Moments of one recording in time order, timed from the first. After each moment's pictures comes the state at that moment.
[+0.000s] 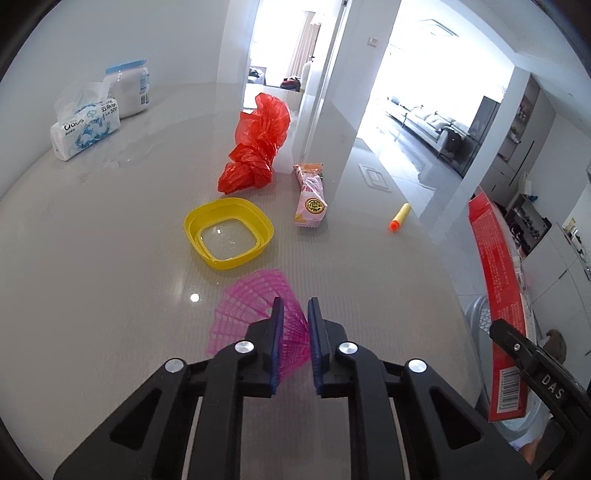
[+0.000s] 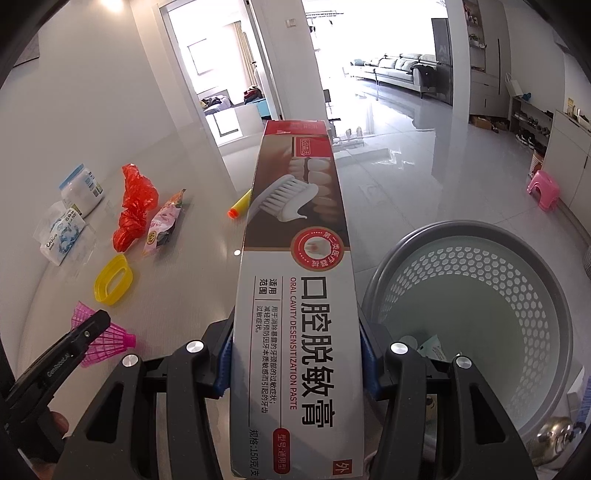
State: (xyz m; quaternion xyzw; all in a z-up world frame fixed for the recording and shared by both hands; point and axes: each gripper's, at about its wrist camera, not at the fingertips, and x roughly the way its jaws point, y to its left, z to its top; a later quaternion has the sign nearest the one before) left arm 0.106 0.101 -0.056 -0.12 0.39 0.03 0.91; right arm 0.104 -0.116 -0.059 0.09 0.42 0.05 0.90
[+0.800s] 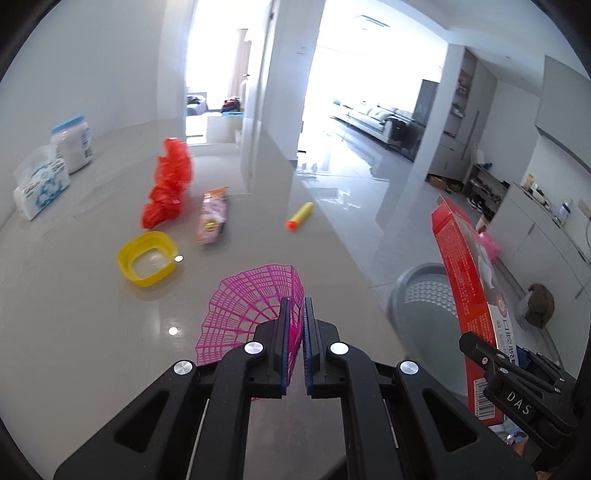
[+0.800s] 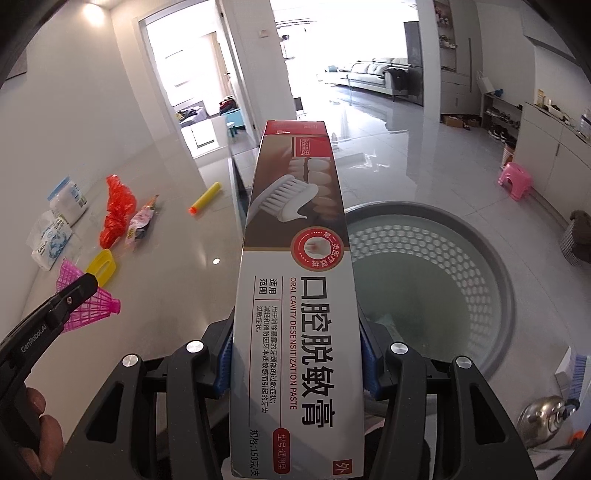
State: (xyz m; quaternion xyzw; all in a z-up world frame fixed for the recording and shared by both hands) left arm 0.075 0.015 -0.020 -0.05 0.36 -0.07 0.93; right arm 0.038 -0.175 -0.050 0.10 0.40 -0.01 0.91
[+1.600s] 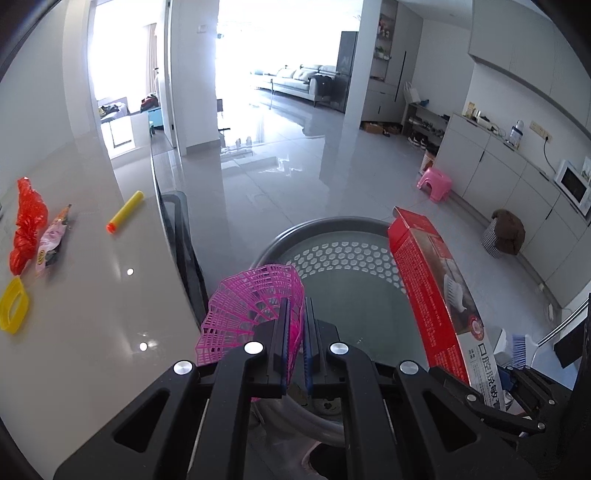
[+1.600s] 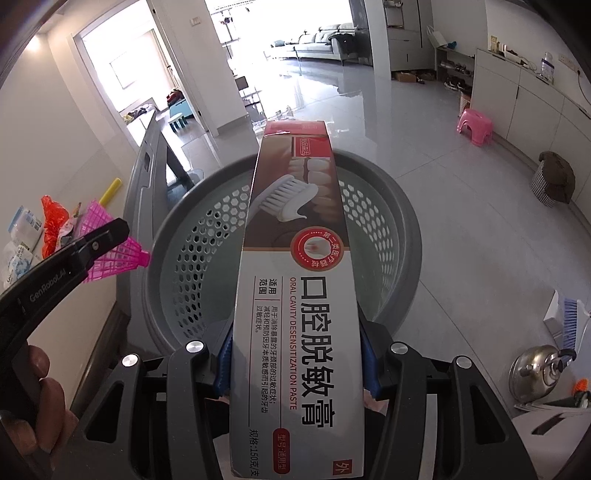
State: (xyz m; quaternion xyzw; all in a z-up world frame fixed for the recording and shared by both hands) left arm 0.121 -0.147 -0.066 0.04 0.40 -0.19 0.90; right arm 0.021 -0.290 -0.105 0.15 0.46 -0.08 0.87
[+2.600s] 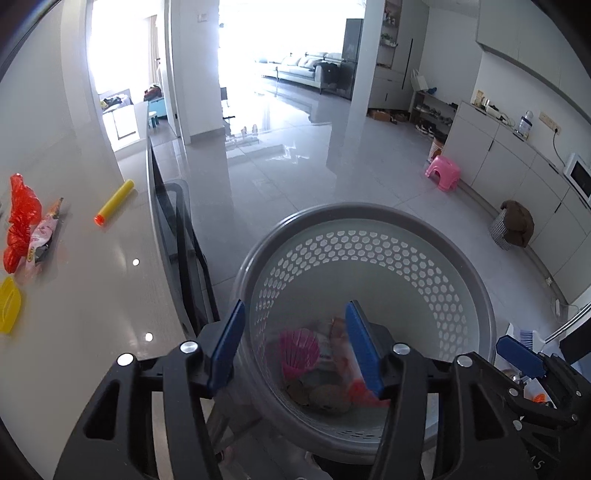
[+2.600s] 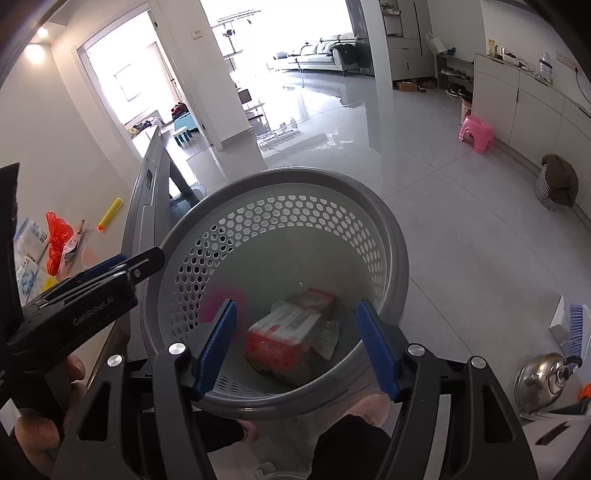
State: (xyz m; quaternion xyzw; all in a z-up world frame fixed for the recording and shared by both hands) left arm 0.128 -0.160 -0.075 0.05 0.42 -0.17 0.89; right arm 0.016 -0.308 -0.100 0.17 0.43 -0.07 0.89
